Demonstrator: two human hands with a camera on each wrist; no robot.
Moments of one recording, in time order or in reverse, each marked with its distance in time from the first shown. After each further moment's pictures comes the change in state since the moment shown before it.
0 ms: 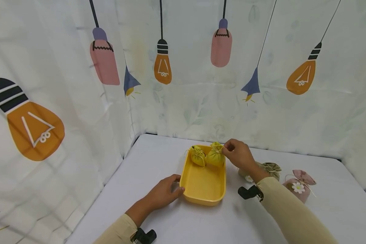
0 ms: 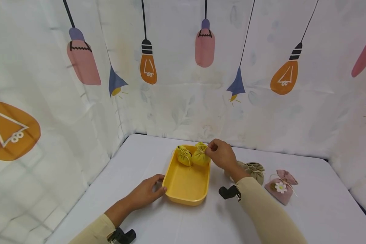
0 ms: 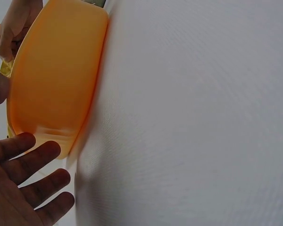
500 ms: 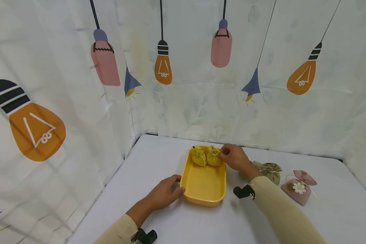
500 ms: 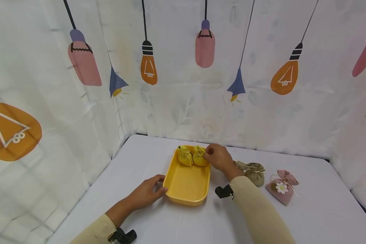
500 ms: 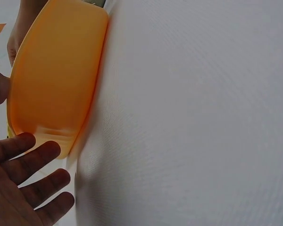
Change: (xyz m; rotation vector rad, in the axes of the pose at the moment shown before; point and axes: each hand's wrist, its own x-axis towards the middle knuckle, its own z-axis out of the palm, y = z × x) left_hand 0.000 0.000 -0.001 0.001 0.009 0.020; right_hand 0.013 0.009 0.023 -0.085 -0.116 0.118
